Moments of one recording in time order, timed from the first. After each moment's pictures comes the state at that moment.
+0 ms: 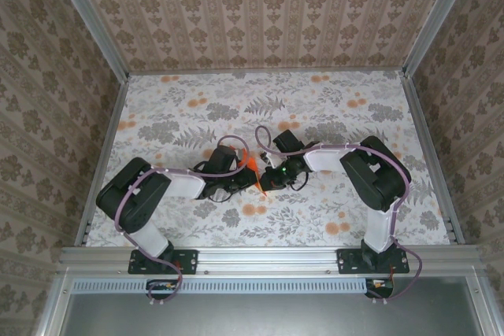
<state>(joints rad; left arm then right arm) -0.71 1.65 0.57 0.28 0.37 -0.96 0.61 1.89 1.00 -0.30 -0.66 0.36</state>
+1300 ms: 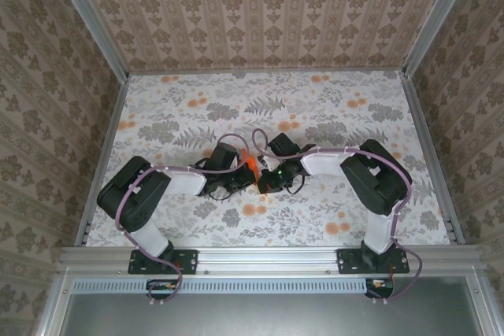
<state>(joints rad) -0.70 1.66 0.62 0.18 0.38 -0.98 0.66 1.87 0.98 -0.29 -0.58 0.45</state>
